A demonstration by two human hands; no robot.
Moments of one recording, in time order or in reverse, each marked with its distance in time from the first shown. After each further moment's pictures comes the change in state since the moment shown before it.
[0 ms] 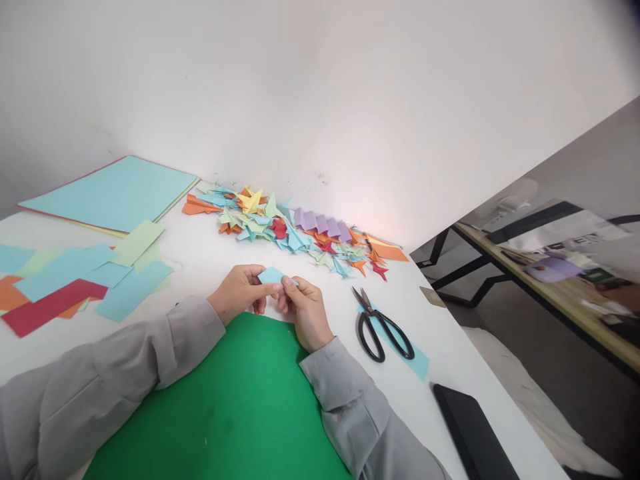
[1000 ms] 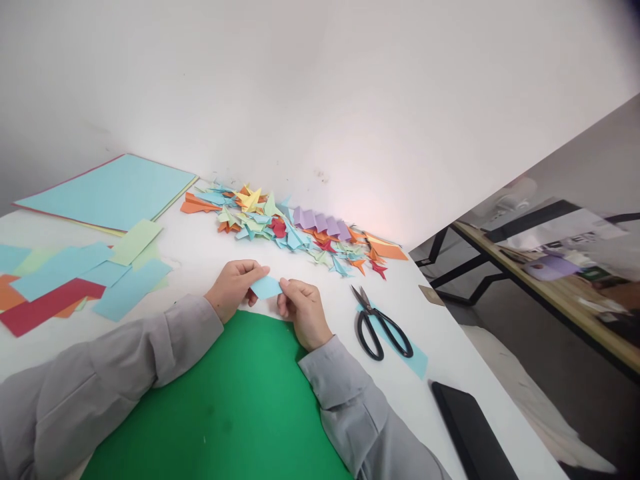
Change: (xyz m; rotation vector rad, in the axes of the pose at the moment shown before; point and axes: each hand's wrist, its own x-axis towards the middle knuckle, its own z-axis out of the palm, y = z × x) left_hand 0.001 -0.001 0.001 -0.180 0.182 -0.021; right_hand -0.003 -0.003 -0.001 -0.057 -0.023 0.054
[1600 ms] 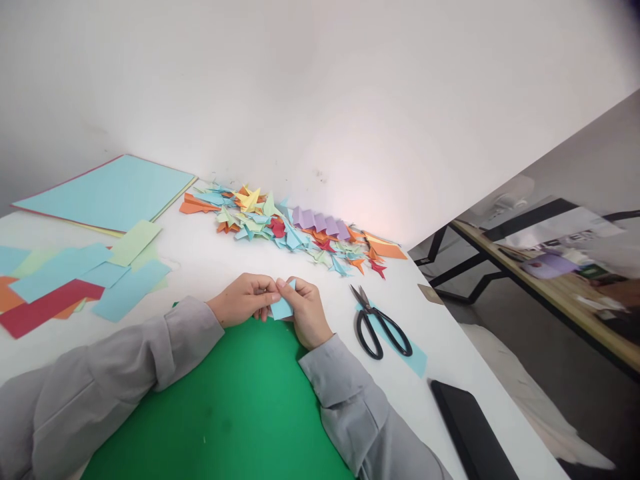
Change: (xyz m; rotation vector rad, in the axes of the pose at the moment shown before) left_hand -0.006 0.004 0.001 0.336 -0.375 0.024; right_hand 0.003 0.006 -0.001 0.075 0.016 0.023
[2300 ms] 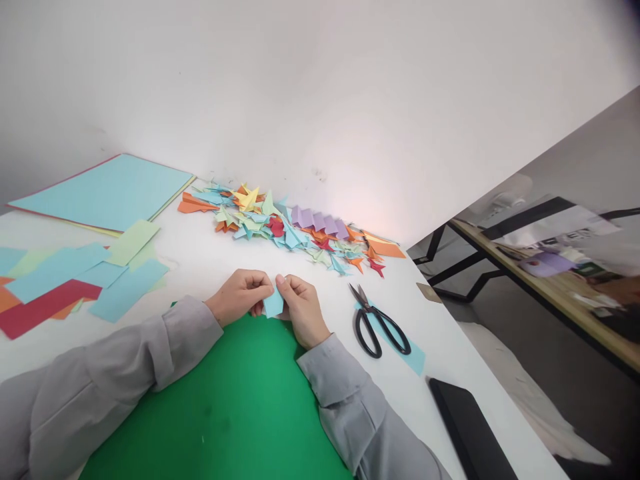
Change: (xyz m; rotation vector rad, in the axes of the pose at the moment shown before) left_hand -0.001 0.001 0.001 -0.018 0.166 -0.032; right_hand 0.002 0.003 0.000 -0.082 -0.003 -0.029
